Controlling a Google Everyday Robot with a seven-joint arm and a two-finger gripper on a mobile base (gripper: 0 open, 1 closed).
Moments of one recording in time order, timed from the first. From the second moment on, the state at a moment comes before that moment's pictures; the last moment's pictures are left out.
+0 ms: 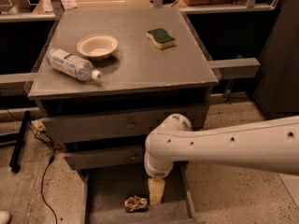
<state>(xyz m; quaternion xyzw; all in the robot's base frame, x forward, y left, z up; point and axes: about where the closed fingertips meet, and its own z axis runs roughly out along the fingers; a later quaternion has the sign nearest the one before) 0.452 -0.008 0.560 -0.73 0.67 0.03 0.10</state>
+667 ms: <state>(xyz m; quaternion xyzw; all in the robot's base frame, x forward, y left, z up) 0.480 -0.040 0.447 -0.72 0.69 0.05 0.07</state>
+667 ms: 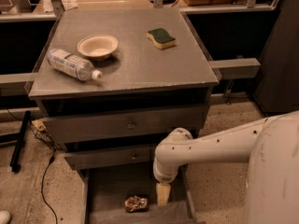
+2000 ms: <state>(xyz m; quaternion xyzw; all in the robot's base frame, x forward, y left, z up) 0.485 0.011 0.335 -0.75 0.65 0.06 0.09</state>
